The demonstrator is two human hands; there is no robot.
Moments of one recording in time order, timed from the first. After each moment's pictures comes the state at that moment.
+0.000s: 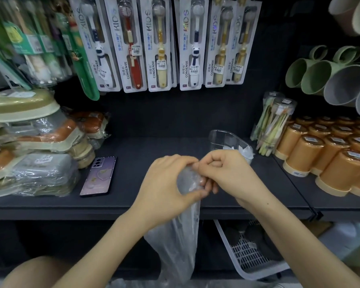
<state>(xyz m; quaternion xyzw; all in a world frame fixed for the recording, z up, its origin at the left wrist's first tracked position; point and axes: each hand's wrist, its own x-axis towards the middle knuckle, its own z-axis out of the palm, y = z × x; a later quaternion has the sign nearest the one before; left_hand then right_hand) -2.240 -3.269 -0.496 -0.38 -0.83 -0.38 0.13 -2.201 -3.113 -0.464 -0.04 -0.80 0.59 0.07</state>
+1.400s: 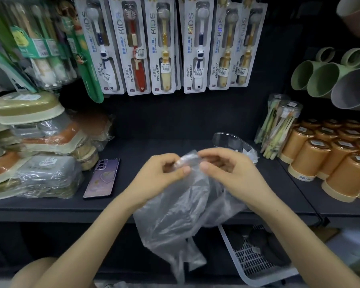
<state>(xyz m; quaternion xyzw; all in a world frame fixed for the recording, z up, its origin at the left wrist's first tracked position) -2.287 -3.279 -0.494 -0.33 -0.76 -0.56 -0.07 -2.206 -3.099 -0.472 0.05 -0.81 0.56 0.15</state>
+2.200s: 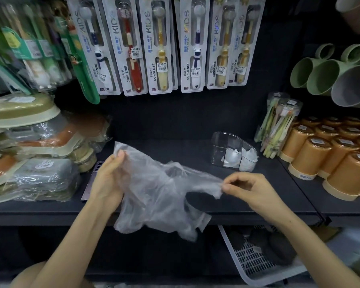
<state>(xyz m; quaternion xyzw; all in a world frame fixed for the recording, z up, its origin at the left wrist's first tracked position) -2.321 -3.331 -0.525 -0.09 -0.50 -0.86 -0.07 -2.199 -3.048 -0.526 0.05 -0.80 0.59 0.10</state>
